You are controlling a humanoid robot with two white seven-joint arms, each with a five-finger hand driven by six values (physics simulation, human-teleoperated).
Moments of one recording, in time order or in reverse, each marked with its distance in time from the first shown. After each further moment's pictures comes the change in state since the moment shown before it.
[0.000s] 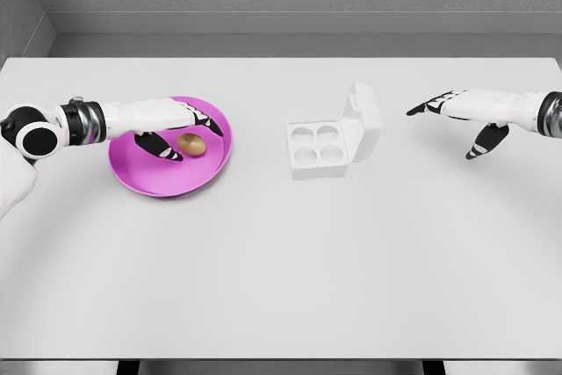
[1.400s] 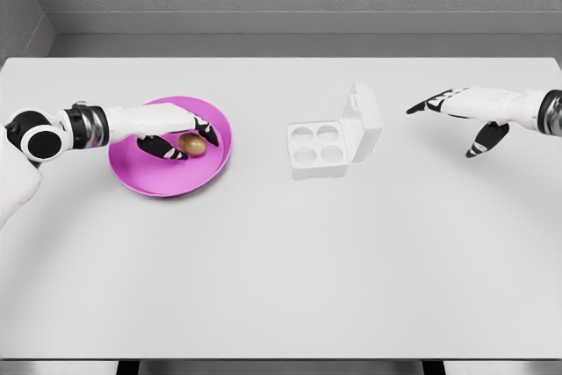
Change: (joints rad) left arm 0.005 -0.013 -0.003 0.030 -0.006 0.000 0.000; right arm -0.006 0.000 0.002 0.000 0.000 0.000 0.000
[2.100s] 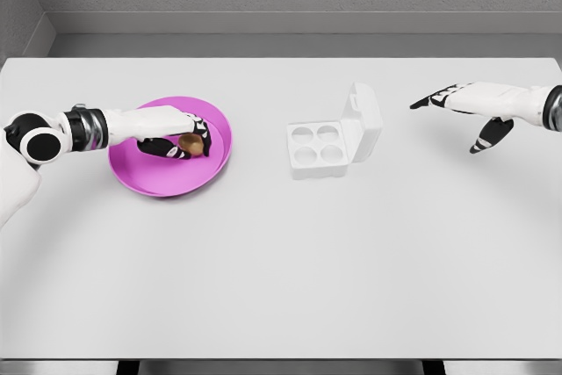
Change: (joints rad) left arm 0.005 0.006 -0.006 -0.004 0.013 0.001 0.001; right arm -0.012 -0.008 0.000 0.000 0.000 0.000 0.000
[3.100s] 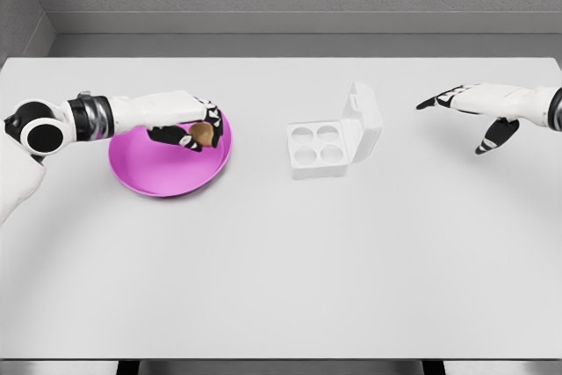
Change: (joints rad) left arm -0.009 0.000 0.016 -0.096 0.047 -0.002 -0.001; right arm 0.002 -0.002 -0.007 0.025 0.004 0.000 0.000
